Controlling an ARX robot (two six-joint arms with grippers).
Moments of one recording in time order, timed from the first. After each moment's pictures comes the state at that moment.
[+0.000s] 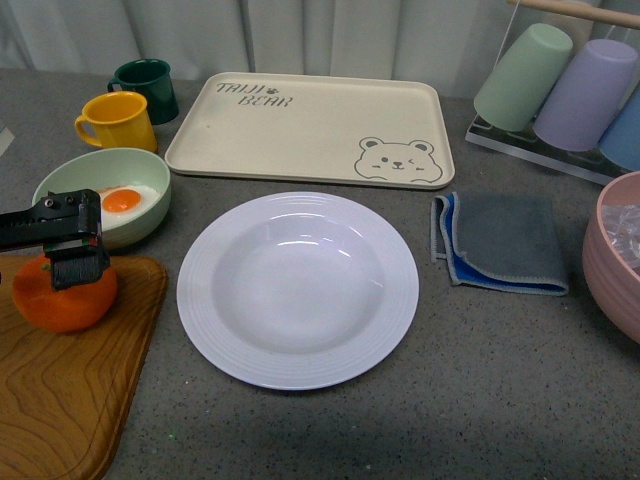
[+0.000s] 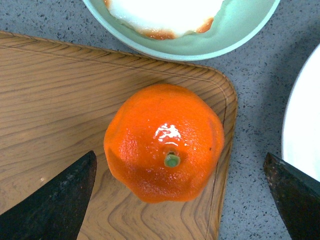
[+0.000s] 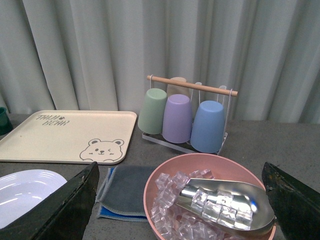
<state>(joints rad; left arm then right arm) -0.06 1.72 0.66 0.10 -0.03 -0.21 0.00 0.00 0.01 0.00 0.00 0.00</state>
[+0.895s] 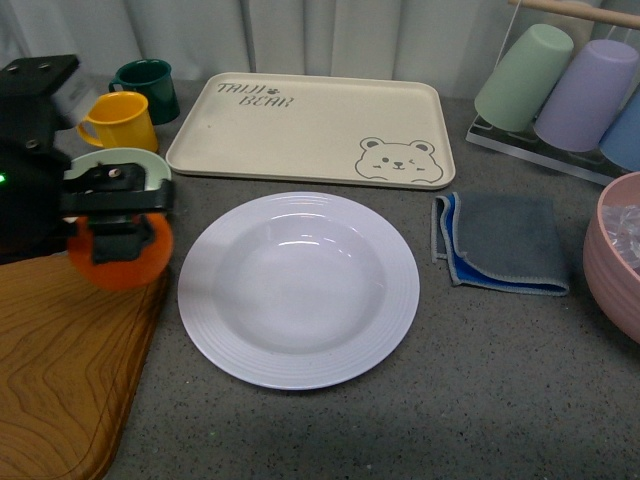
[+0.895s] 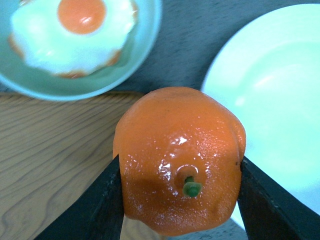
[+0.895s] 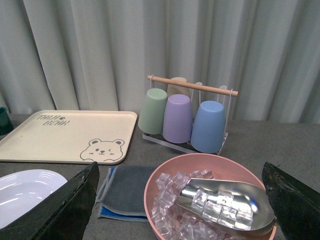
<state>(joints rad) -0.24 1.72 0.76 0.05 -0.07 -0.20 0.00 0.00 0.01 0.00 0.00 0.00</state>
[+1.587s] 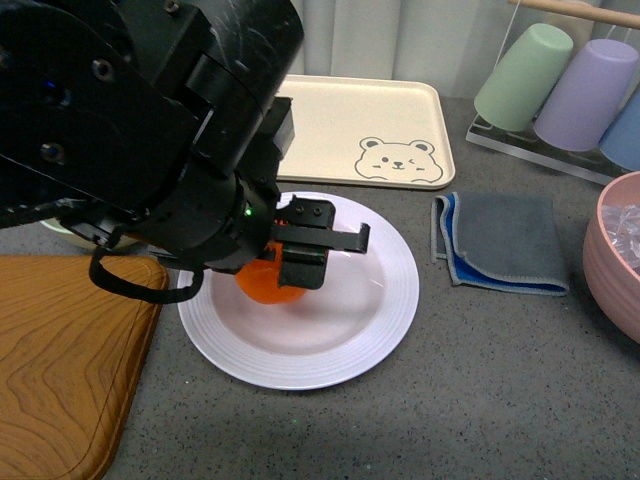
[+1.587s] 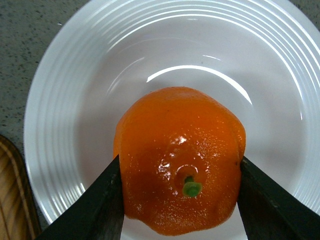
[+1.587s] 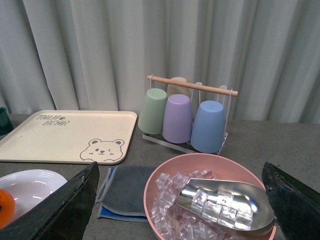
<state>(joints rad) -0.51 1.97 0.98 0.05 -0.11 -0.27 0.00 0.00 0.01 0.00 0.00 0.00</state>
